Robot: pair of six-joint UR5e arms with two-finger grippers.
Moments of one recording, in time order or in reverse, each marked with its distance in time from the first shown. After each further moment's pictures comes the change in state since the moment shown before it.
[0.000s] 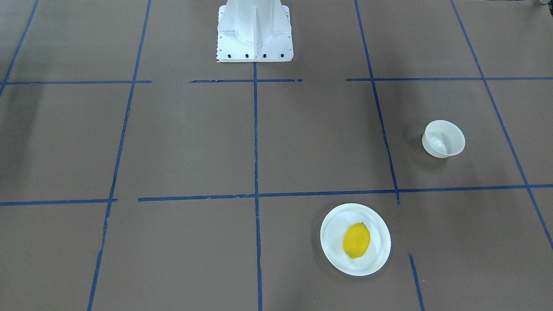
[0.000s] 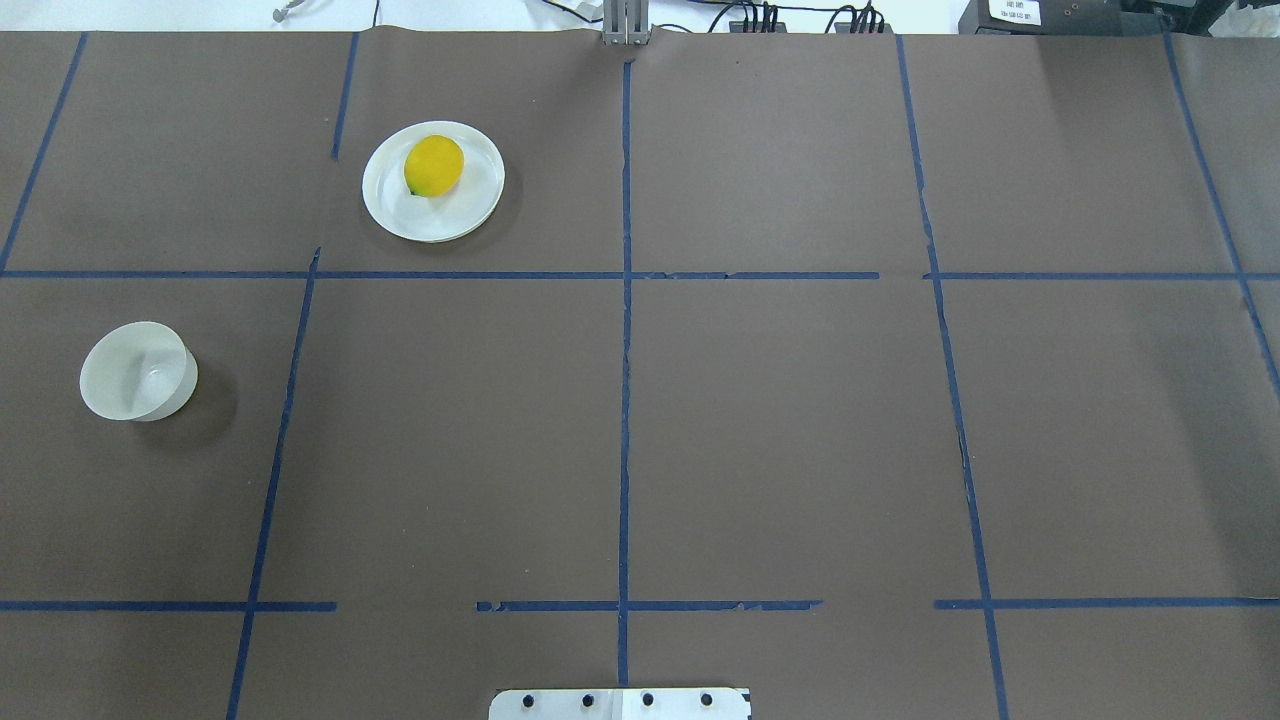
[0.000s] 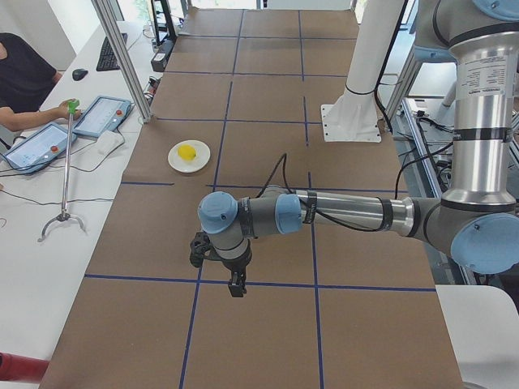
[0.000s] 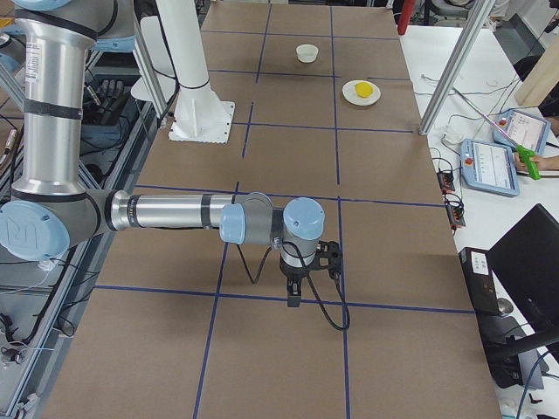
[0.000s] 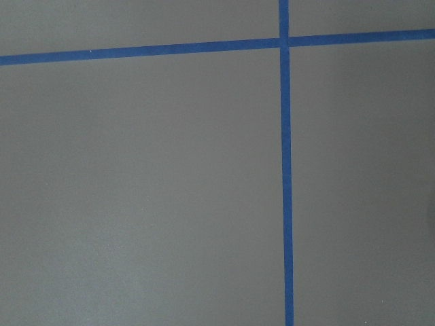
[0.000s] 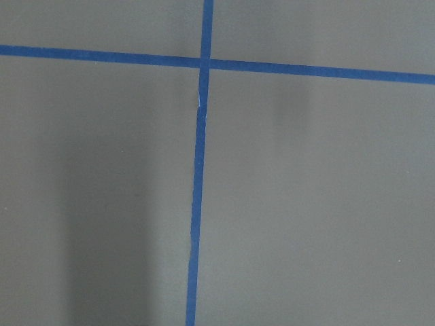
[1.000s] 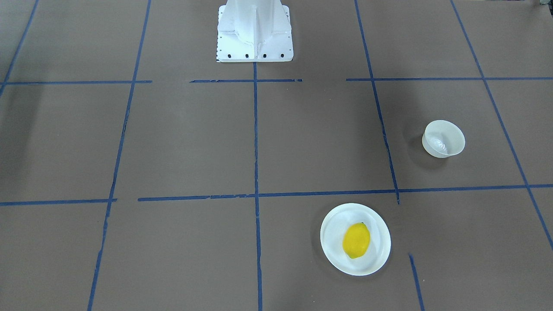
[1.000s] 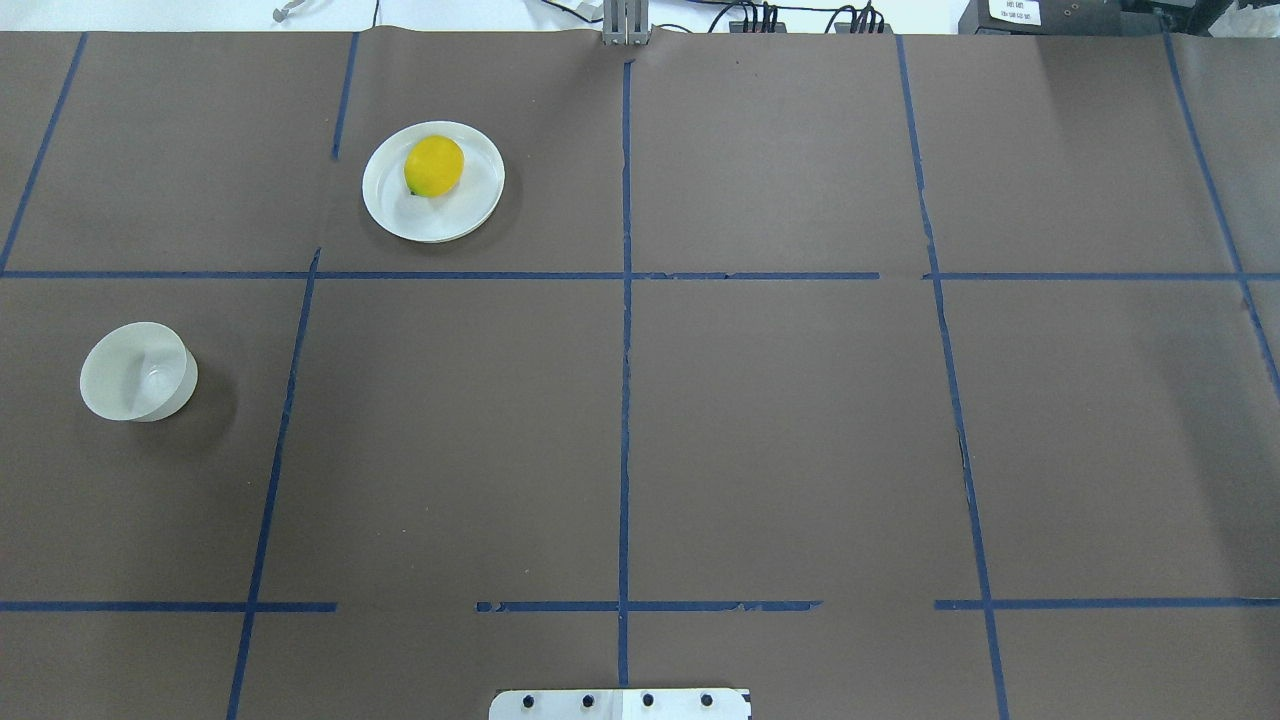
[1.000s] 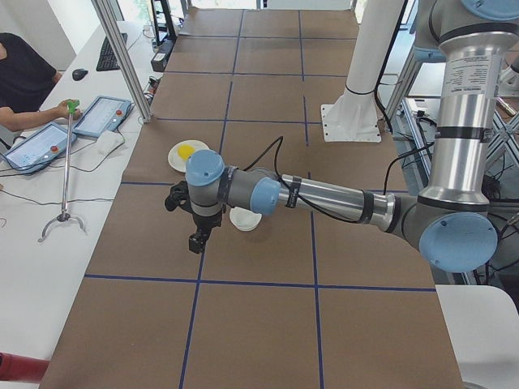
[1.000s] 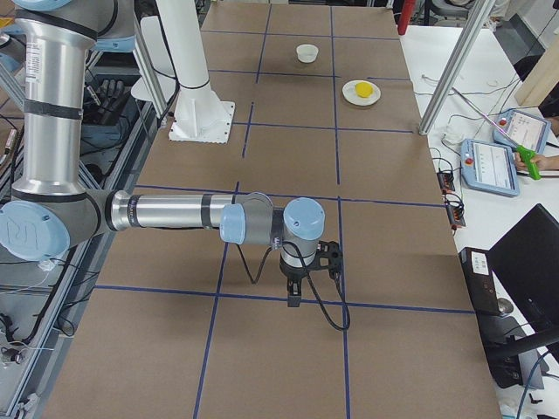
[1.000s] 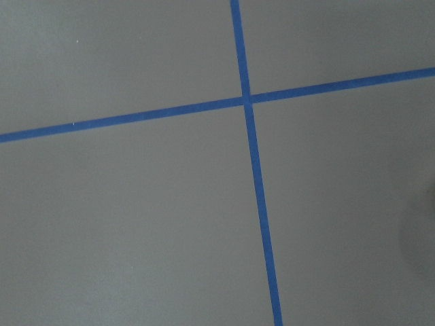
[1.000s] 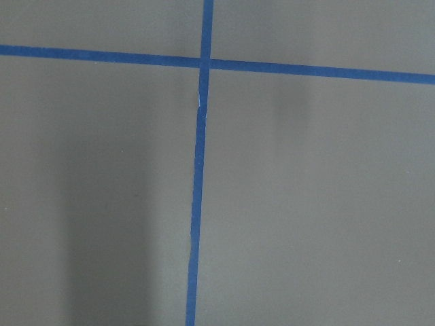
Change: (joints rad) left arm 0.133 -0.121 -0.015 -0.333 -0.009 -0.020; right arm 0.000 0.000 0.000 0.000 0.000 0.000
